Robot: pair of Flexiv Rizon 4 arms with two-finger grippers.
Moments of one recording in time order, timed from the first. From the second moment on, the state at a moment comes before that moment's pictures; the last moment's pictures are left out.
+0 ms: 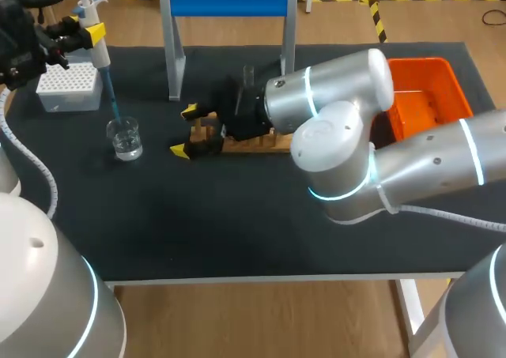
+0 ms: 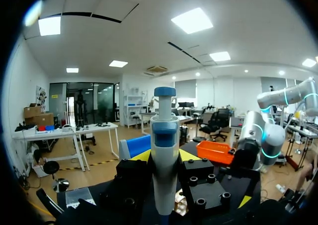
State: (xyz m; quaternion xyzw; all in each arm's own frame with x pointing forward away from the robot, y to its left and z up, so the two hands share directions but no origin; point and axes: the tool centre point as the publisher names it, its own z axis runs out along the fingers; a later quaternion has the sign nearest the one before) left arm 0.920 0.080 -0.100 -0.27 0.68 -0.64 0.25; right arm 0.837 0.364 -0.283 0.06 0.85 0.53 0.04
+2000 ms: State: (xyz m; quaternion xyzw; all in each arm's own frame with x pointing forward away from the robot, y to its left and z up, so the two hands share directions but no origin) left arm 0.921 0.083 -0.105 -0.27 0.68 -0.63 0.25; right arm 0.849 0.384 -0.297 0.07 0.86 0.51 0.06
